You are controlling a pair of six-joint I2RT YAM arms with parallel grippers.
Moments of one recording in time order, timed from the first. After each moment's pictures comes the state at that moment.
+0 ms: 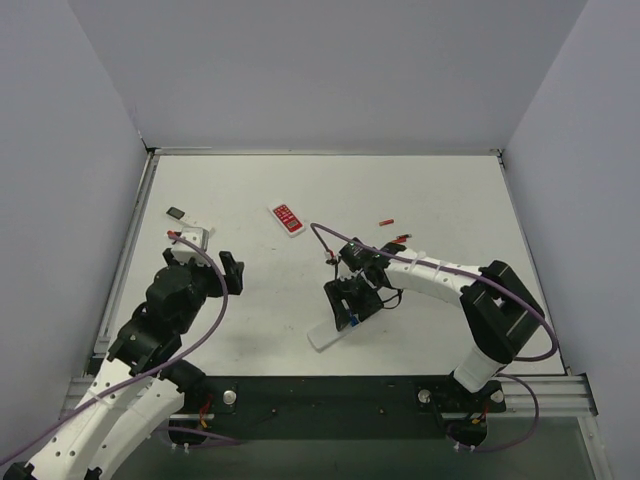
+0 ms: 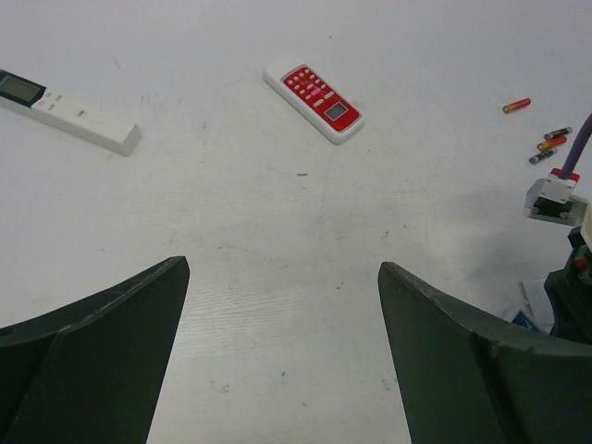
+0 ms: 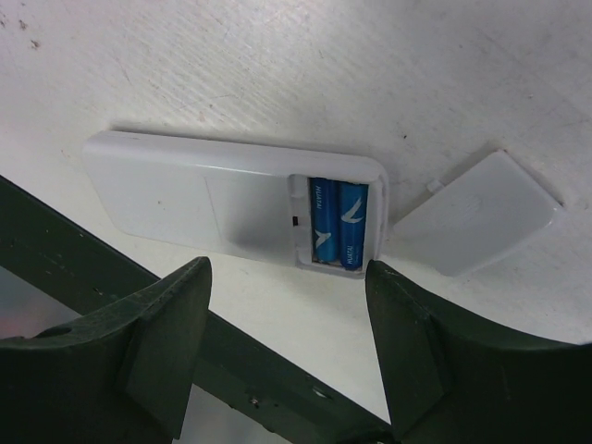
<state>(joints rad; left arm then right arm) -0.54 0.52 0.66 -0.42 -0.30 -0.30 0.76 1.63 0.96 -0.64 -0.27 0.29</state>
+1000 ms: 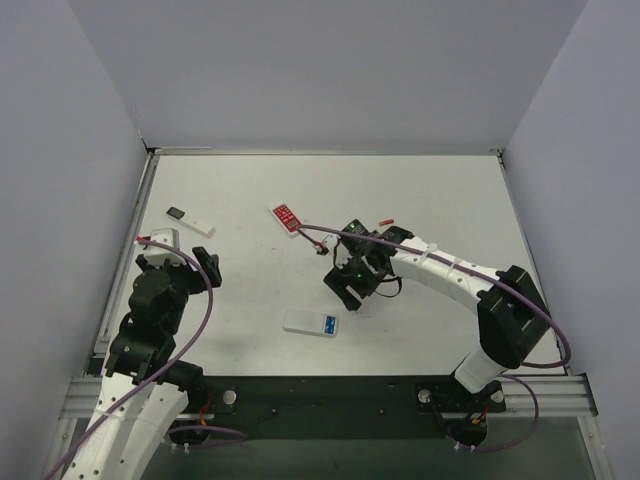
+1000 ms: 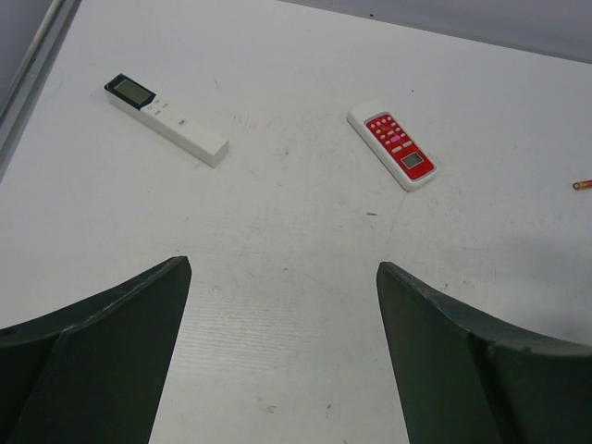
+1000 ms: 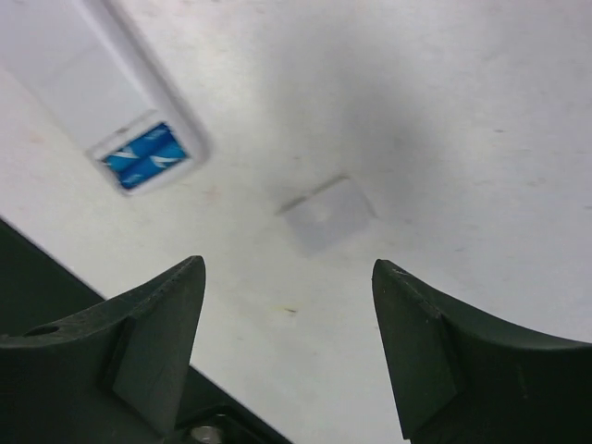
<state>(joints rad) -0.29 0.43 0.59 -0.40 -0.26 -0.28 0.80 1.61 1.13 -0.78 -0.14 -0.09</state>
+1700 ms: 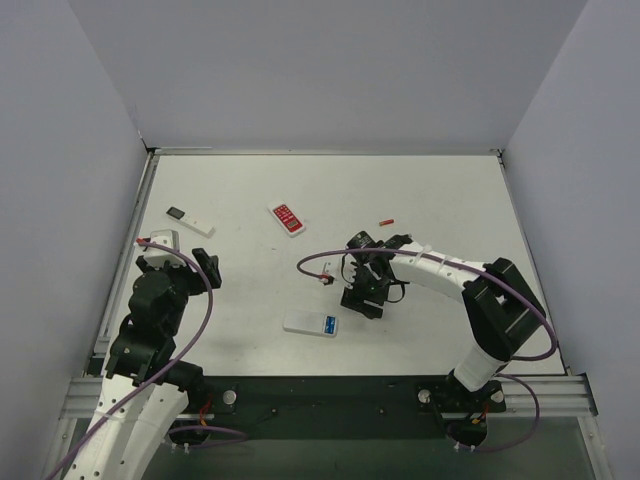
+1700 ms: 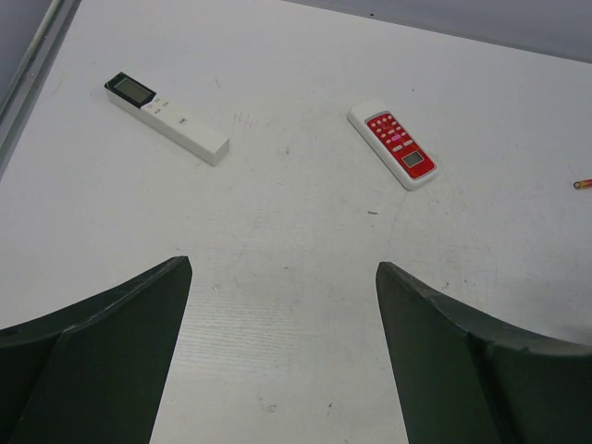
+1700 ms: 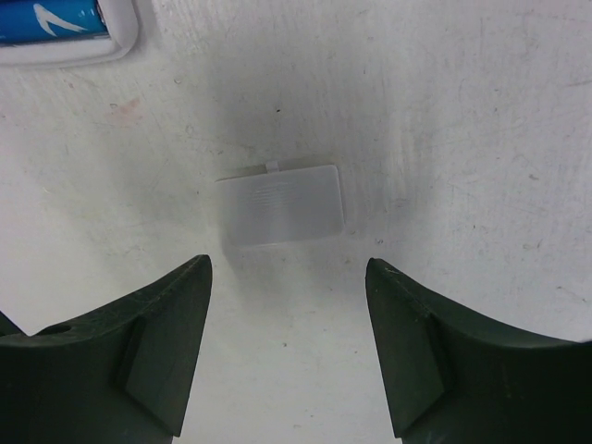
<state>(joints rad) -0.28 0.42 0.58 -0.40 -0.26 -0.28 0.70 1.63 0.98 -0.73 -0.14 -0.63</state>
